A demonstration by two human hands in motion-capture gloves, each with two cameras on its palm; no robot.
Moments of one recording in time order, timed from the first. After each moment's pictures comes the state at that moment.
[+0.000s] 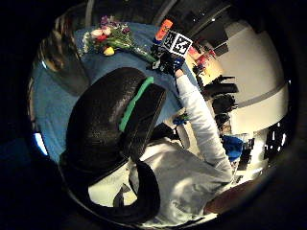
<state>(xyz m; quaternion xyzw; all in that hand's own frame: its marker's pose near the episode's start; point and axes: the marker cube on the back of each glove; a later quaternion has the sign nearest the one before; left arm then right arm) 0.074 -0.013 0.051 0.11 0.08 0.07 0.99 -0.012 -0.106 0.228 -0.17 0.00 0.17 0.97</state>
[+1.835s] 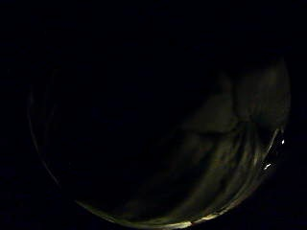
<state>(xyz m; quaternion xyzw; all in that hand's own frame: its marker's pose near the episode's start) 0.185 -0.139 -0.083 0.24 0.66 0.06 0.71 -0.161 -0.077 0.104 0.18 -0.62 -0.11 0.76</state>
